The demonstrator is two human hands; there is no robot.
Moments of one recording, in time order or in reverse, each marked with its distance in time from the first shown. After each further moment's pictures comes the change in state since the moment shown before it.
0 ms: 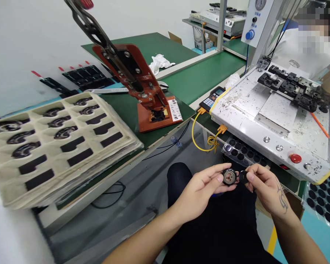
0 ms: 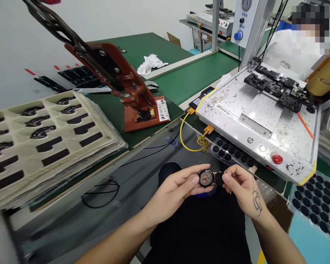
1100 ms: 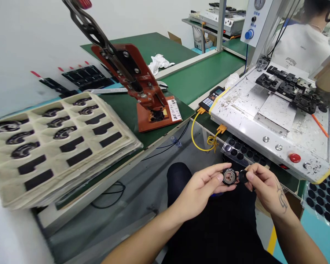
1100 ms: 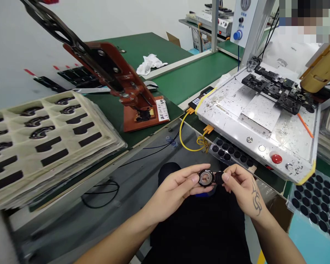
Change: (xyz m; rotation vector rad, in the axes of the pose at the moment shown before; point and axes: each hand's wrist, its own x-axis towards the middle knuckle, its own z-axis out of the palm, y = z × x) left_hand 0.003 0.002 0.004 -0.034 -0.027 0.025; right_hand 0.001 0.004 -0.003 0.023 -0.022 -0.038
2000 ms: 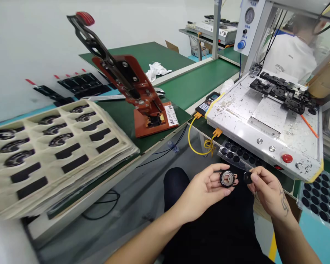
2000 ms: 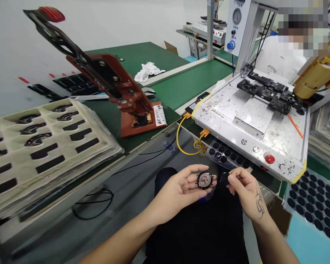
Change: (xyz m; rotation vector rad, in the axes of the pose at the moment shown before) left_hand 0.007 -0.007 0.003 0.121 -0.075 0.001; right_hand -0.010 0.004 -0.011 0.008 0.170 -0.022
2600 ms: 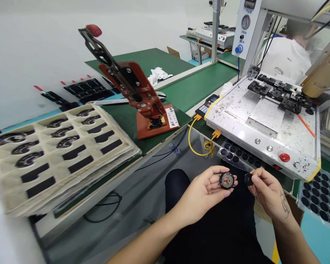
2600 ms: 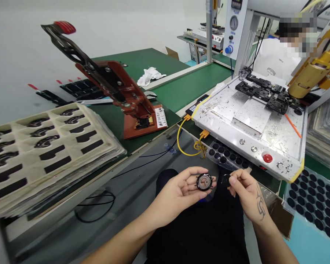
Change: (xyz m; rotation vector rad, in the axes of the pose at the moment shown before) left_hand -0.006 0.002 0.007 0.104 0.024 0.000; right_hand -0.007 0.006 -0.005 0.021 0.007 -0.016
